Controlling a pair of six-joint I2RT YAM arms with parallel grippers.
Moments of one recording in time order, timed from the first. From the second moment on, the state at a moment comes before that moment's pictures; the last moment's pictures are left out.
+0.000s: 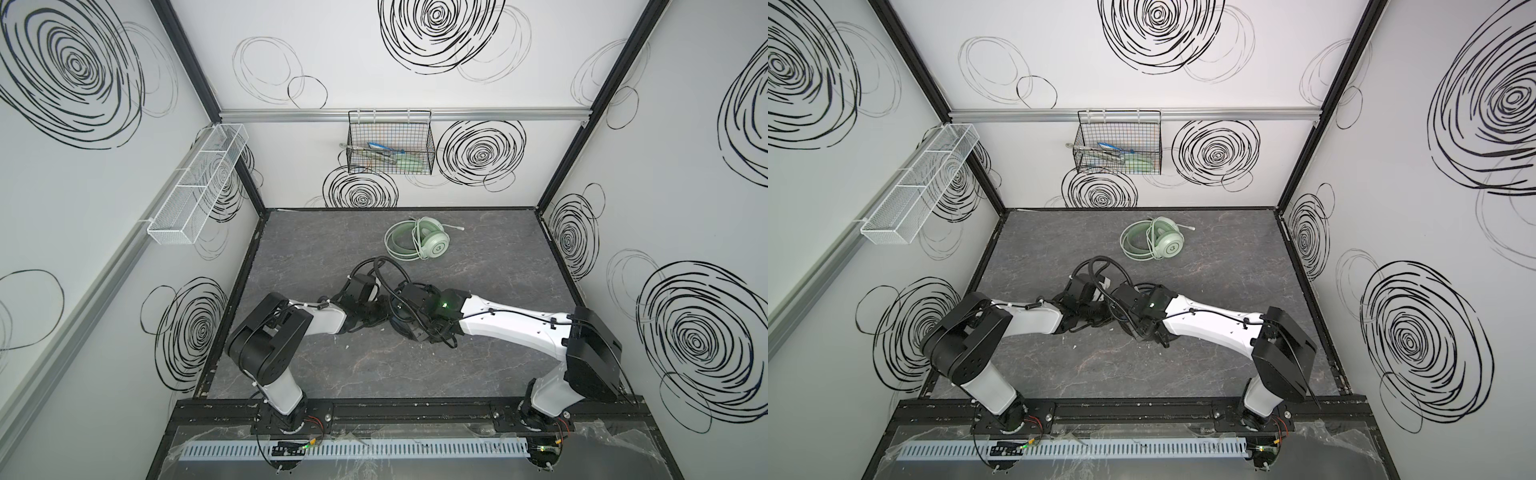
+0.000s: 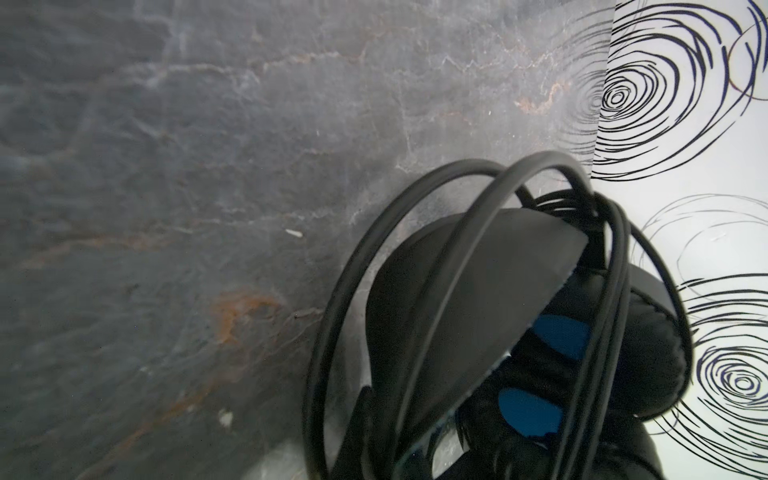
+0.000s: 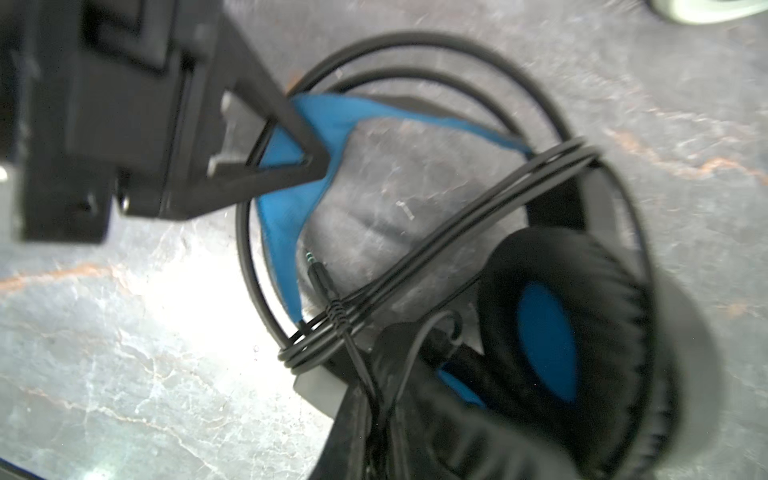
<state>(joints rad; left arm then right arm) -0.52 1.68 0.64 0.23 0.45 -0.91 1.06 1.59 1.17 -0.80 0.32 0.41</state>
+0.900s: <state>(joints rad) -0.52 1.68 0.64 0.23 0.45 -0.91 0.85 1.83 1.28 -0.78 0.18 0.42</state>
